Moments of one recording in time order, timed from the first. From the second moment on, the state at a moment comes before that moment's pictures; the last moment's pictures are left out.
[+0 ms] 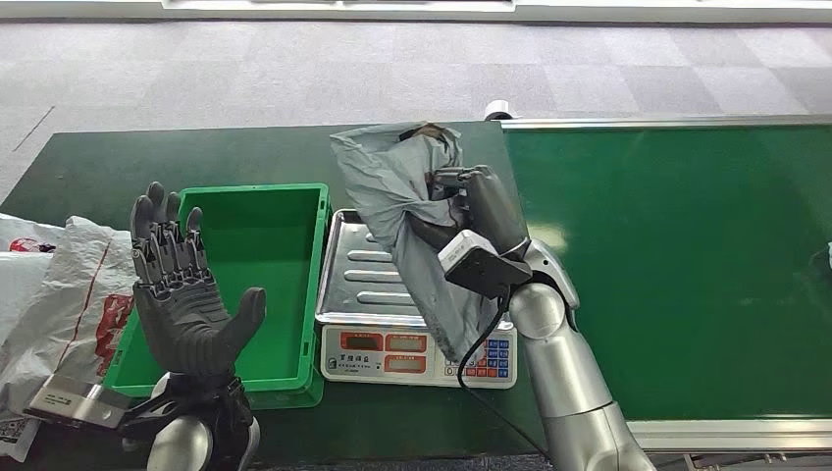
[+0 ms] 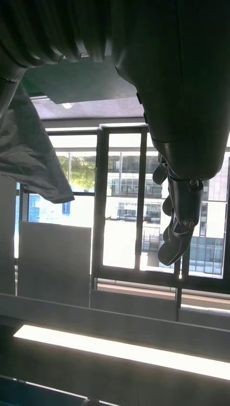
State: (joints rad) left arm -0.02 -0.12 -0.34 -1.82 -0.02 0.13 -0.70; right arm -0.48 0.21 0.26 -1.37 0.67 0.08 -0.55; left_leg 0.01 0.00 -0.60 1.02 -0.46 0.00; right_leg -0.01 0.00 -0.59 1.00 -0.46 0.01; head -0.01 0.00
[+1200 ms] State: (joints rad) left arm -0.05 -0.11 -0.35 -1.77 -0.01 0.15 -0.70; right arm -0.40 0.17 0.38 -1.54 1.04 -0.70 -0.46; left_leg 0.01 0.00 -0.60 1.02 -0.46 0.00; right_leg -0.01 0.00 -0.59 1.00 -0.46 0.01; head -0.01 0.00
